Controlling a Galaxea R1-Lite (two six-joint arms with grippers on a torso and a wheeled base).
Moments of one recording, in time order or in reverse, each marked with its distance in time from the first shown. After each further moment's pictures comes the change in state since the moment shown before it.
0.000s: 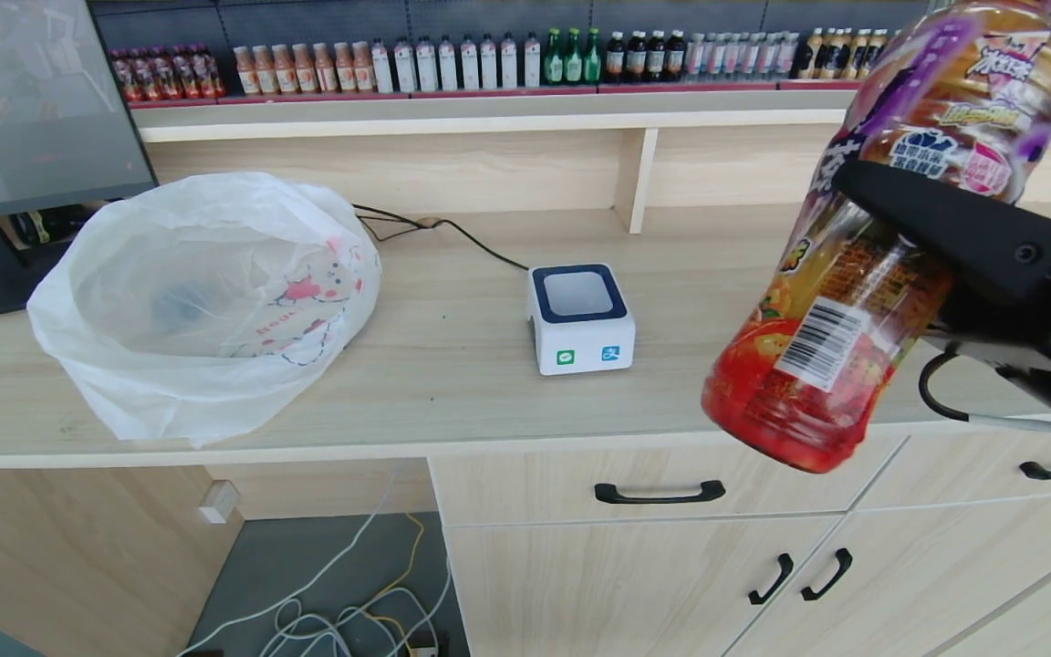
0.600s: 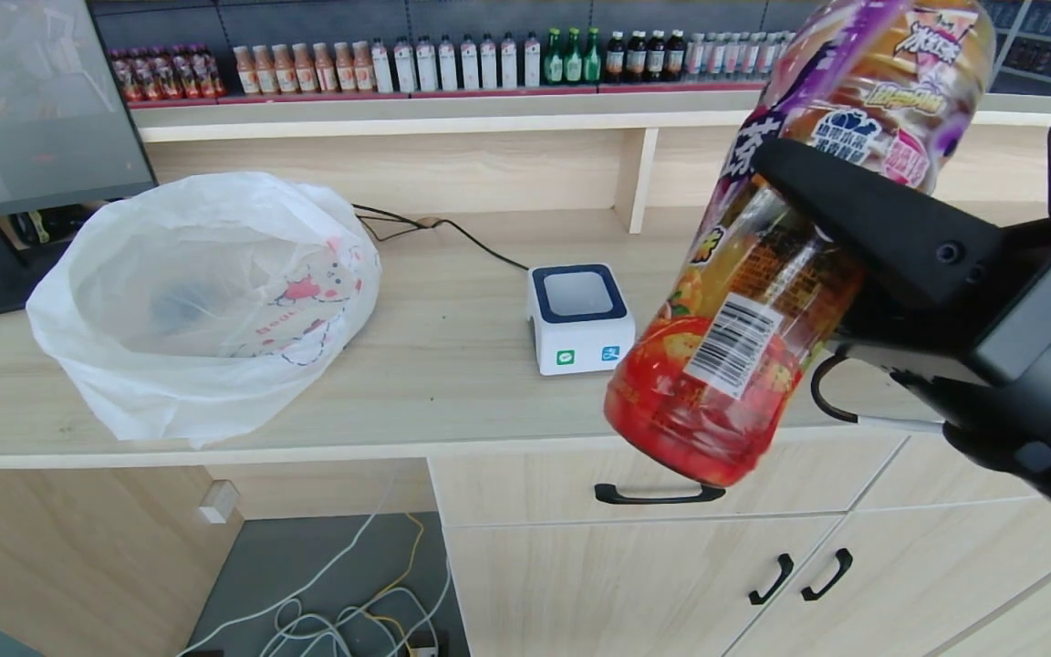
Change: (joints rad) left arm 0.000 0.000 0.000 0.000 0.000 0.000; right arm 0.131 0.162 -0.011 -0.286 0.010 0.103
